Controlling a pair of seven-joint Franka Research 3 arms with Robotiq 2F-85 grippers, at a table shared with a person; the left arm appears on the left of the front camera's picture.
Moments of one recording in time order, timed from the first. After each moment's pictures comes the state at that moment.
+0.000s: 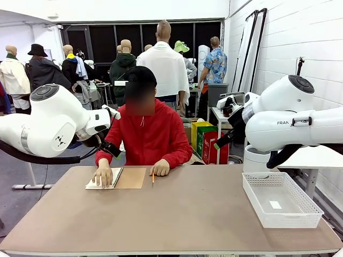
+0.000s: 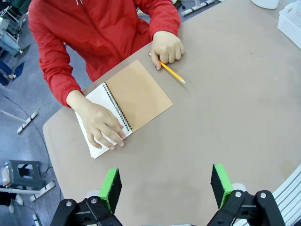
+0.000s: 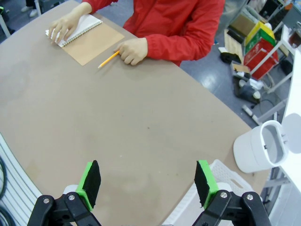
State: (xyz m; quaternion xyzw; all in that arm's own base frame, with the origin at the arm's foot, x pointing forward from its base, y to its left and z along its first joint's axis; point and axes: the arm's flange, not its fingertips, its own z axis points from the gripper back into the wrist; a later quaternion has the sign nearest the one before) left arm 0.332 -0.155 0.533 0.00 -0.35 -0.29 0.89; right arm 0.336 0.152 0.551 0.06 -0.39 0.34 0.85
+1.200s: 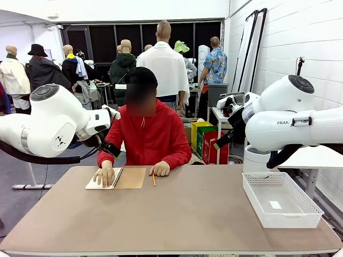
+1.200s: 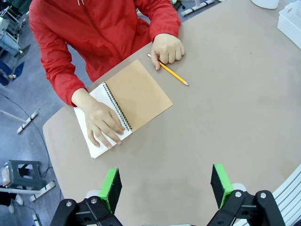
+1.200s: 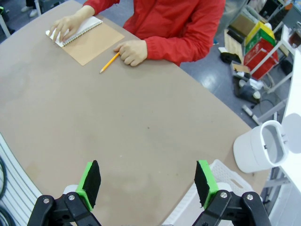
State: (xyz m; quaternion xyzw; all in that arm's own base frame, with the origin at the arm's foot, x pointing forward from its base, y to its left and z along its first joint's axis) left arm 0.332 -0.155 0.533 0.00 -0.35 -0.29 0.89; right arm 0.336 0.152 0.551 0.06 -0.39 0.34 0.85
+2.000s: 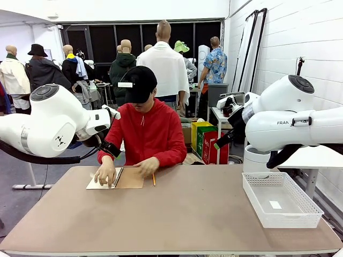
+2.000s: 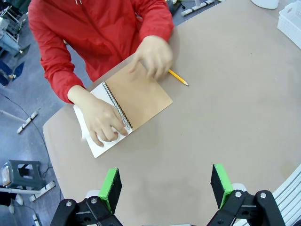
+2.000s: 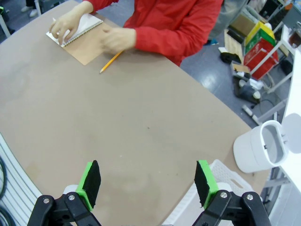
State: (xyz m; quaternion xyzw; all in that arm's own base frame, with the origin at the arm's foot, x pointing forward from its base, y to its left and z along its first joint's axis) left arm 0.332 -0.155 0.533 0.00 -0.35 -0.29 0.89; right arm 0.336 0.152 0.551 0.06 -0.39 0.34 0.85
